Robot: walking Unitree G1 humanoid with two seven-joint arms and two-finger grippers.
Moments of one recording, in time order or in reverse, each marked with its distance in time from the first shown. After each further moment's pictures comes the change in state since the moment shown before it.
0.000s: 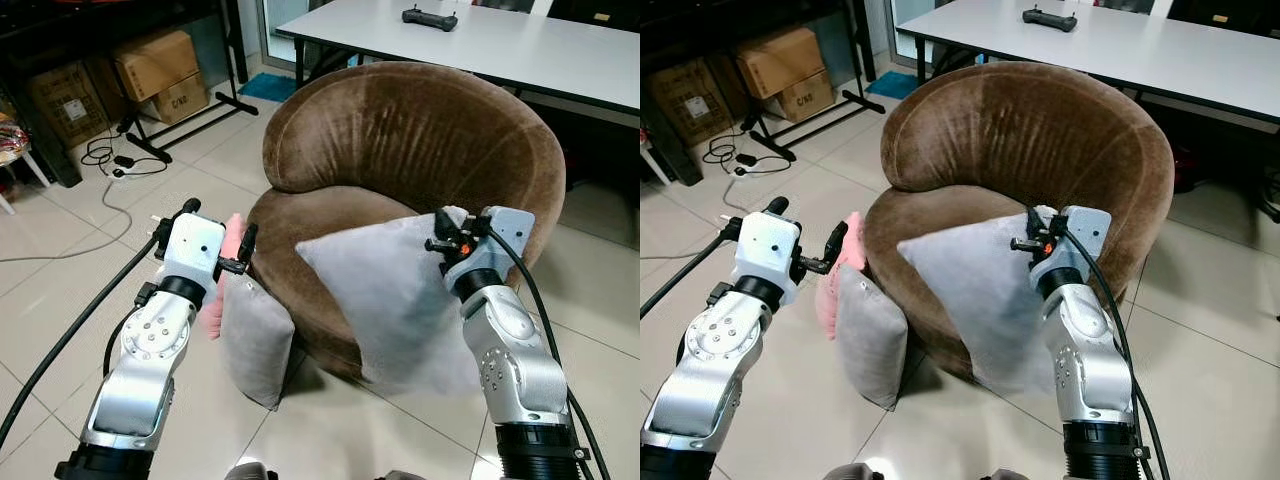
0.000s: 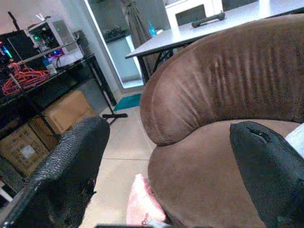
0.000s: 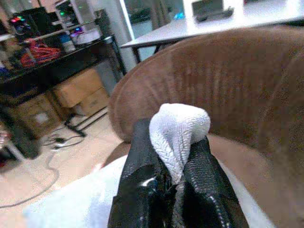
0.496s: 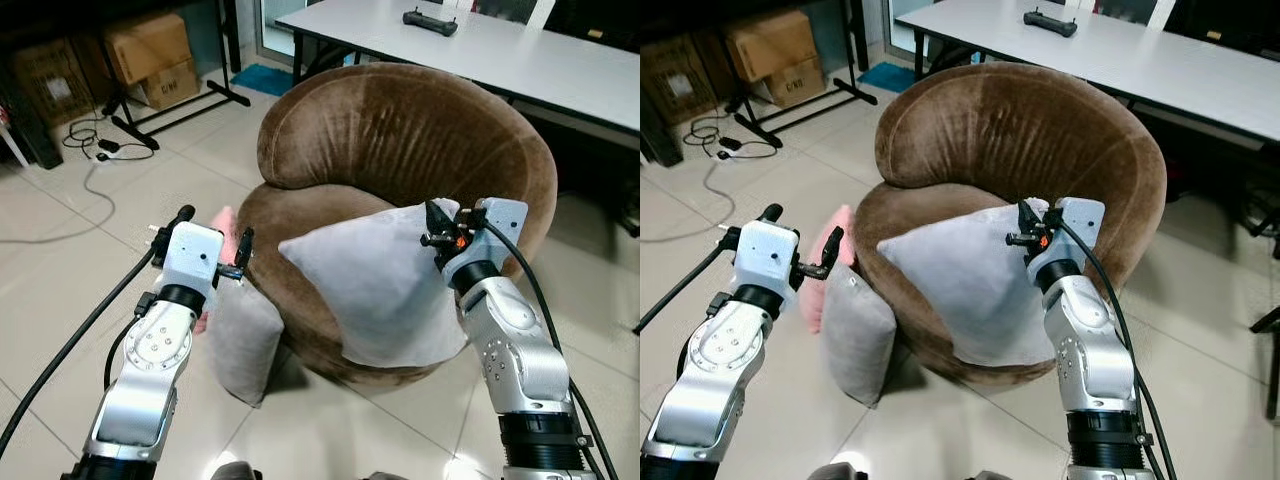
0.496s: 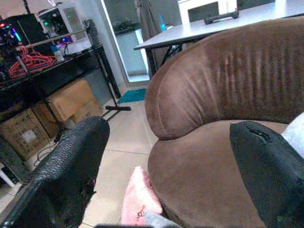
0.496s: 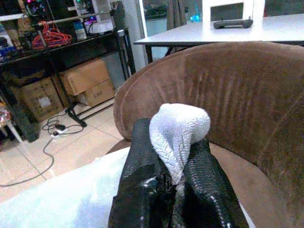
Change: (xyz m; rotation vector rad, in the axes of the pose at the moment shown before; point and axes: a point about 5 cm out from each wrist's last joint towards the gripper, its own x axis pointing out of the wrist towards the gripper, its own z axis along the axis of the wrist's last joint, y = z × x) left arm -0.007 -0.002 -0.006 0.012 0.011 0.049; right arm 0.007 -0.001 0.006 -0.057 -0.009 0.056
